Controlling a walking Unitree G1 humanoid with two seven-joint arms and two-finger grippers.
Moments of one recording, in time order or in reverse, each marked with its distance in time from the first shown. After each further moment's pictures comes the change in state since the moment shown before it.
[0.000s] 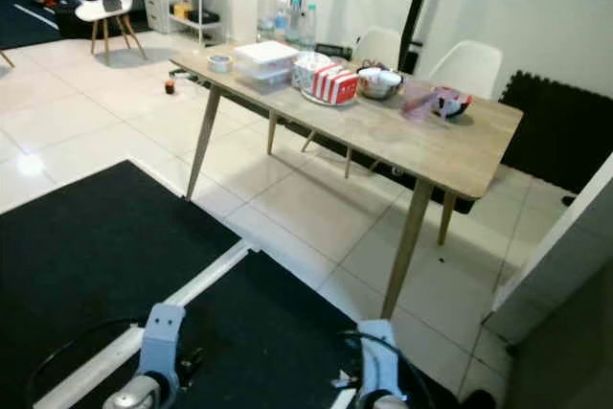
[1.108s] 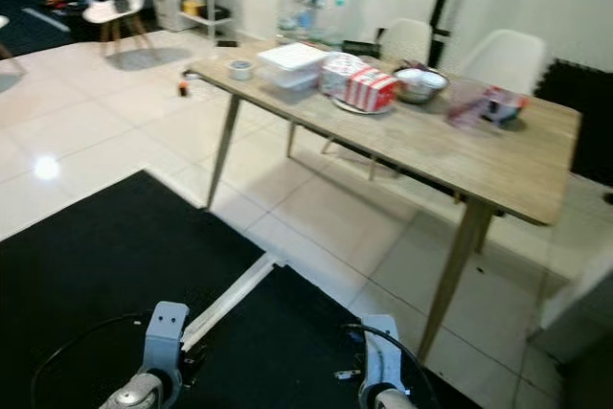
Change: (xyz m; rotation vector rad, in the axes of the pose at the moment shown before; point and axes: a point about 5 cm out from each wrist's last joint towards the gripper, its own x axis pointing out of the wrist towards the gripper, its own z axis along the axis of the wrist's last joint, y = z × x) left arm 0.001 0.000 0.004 0.012 -0.010 -0.015; right arm 0.002 0.002 0.007 0.029 -0.021 -0.020
